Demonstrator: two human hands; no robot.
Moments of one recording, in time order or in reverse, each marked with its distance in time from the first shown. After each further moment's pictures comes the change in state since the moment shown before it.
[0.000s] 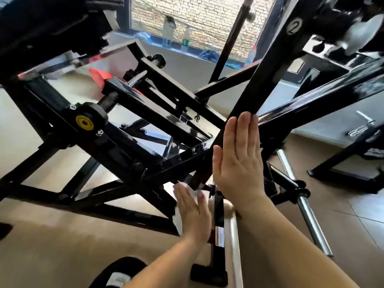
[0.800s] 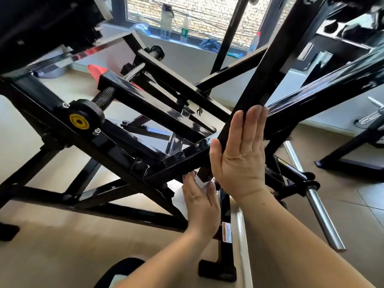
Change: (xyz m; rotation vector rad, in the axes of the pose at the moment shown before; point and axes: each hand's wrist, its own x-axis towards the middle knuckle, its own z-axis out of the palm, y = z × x) left_hand 0.023 0.000 0.006 -0.023 0.096 0.190; right_hand 0.003 0.001 0.029 0.095 0.137 -0.015
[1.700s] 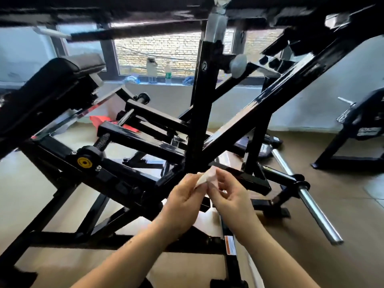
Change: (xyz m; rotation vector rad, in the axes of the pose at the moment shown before) left_hand -0.035 0.149 -0.089 -0.080 -0.475 0.261; right_hand -0.037 -0.037 -0.123 1.024 -0.261 0.997
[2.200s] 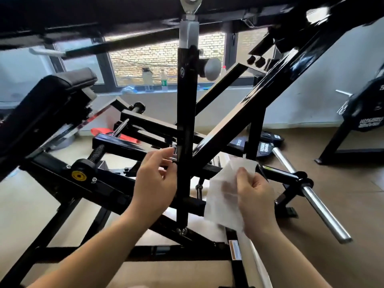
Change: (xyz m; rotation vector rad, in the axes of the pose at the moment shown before) left_hand 0.039 0.019 -0.032 0.368 0.349 0.155; right_hand 0.005 -0.009 -0.037 0.205 0.432 0.153
